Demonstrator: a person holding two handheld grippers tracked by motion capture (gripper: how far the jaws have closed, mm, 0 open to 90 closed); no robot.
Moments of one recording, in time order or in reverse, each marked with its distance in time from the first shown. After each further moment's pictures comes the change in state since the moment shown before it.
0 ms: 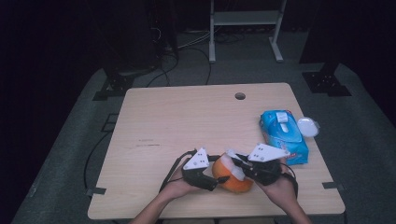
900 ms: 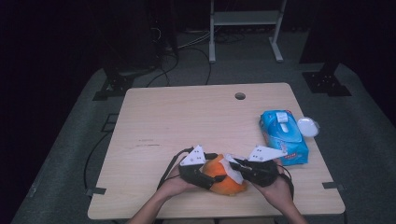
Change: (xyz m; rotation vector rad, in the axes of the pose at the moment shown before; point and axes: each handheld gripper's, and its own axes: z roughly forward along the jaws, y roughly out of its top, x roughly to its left) left arm 0.011 -0.004 -0.007 0.023 -0.013 -0.026; right arm 0.000 -0.016 0.017 0.012 0.094 0.080
